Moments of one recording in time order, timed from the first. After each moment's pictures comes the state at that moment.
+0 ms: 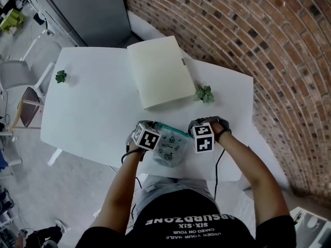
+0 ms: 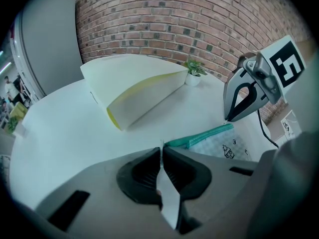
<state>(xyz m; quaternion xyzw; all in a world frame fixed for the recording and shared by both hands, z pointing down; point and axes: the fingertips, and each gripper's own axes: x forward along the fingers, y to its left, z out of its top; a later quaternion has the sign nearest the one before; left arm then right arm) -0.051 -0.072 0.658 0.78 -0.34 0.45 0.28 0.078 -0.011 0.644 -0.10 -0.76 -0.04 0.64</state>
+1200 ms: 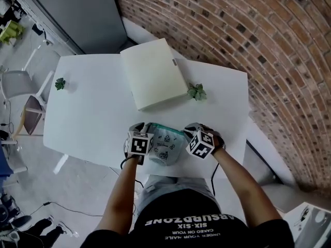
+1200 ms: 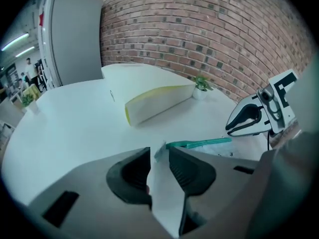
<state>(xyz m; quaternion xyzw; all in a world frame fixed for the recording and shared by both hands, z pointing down) -0.063 -0.068 0.643 0.77 -0.43 0.37 0.30 0.088 -0.021 0.640 0.20 -0.82 0.07 0.53</state>
